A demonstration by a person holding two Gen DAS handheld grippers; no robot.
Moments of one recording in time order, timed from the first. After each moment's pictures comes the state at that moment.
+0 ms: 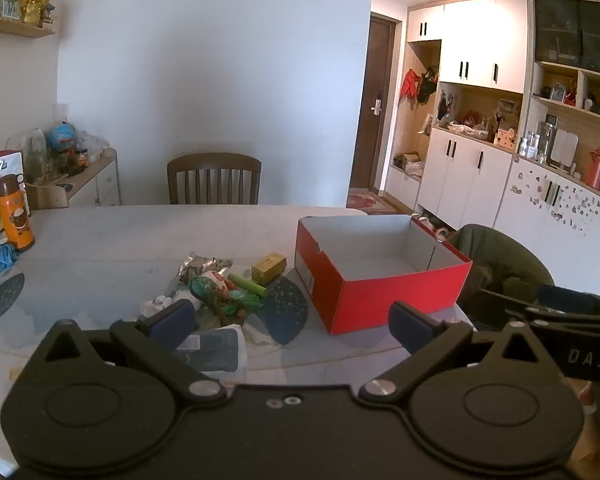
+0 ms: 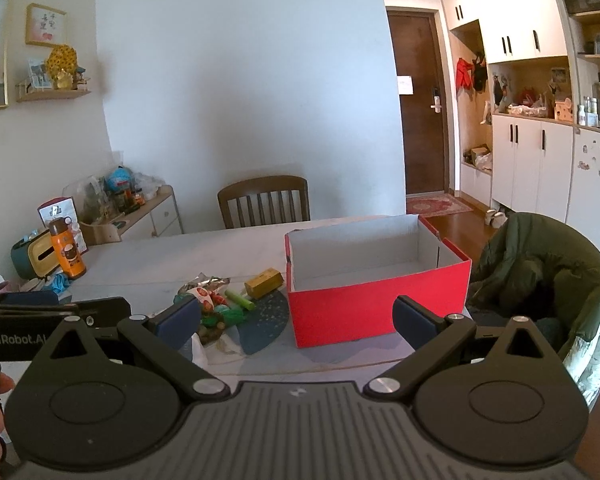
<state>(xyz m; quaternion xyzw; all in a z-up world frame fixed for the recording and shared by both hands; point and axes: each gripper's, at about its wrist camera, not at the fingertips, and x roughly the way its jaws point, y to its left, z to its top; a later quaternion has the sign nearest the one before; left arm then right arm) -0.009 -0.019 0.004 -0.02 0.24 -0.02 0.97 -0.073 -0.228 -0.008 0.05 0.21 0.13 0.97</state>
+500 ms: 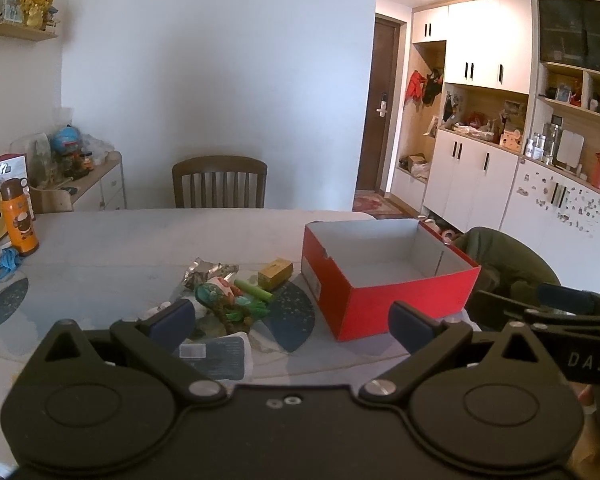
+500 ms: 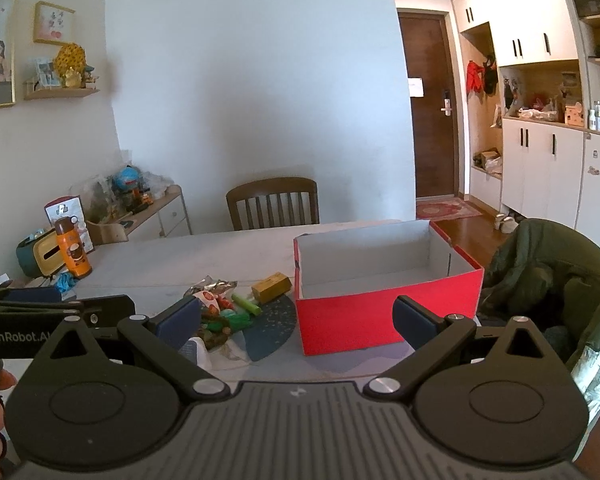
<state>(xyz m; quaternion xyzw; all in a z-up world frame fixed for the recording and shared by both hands) 0.002 -0.016 0.006 -0.01 0.24 -0.02 0.97 -0.060 -0.220 -0.007 0.04 0.20 0.15 0.97</state>
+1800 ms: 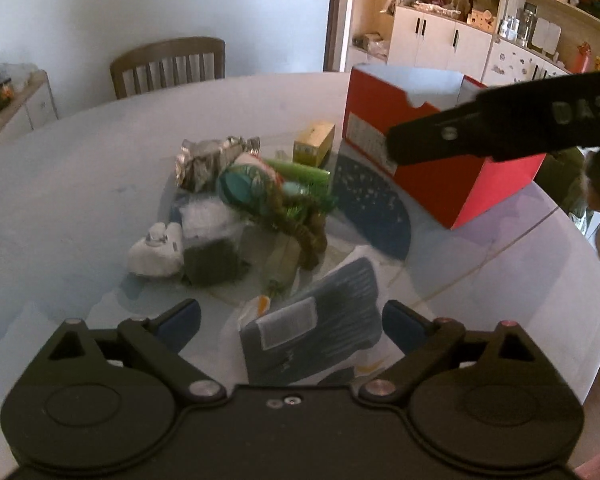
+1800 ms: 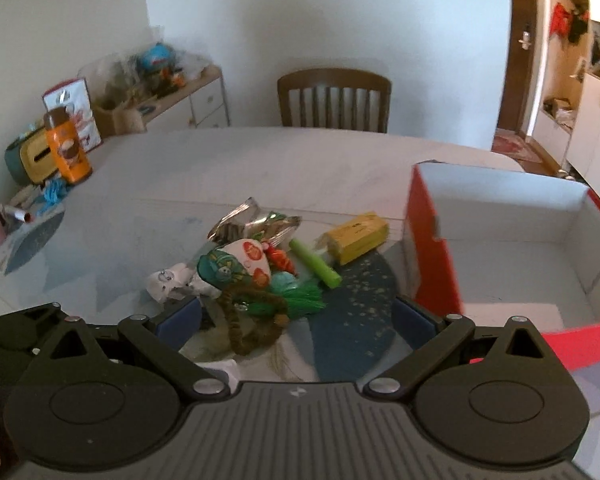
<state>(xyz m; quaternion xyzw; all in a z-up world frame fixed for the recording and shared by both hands) 0.167 0.101 -0.140 0.07 0.40 -0.16 0.90 0.132 -0.050 -0.087 -0.06 0.35 0.22 0.91</state>
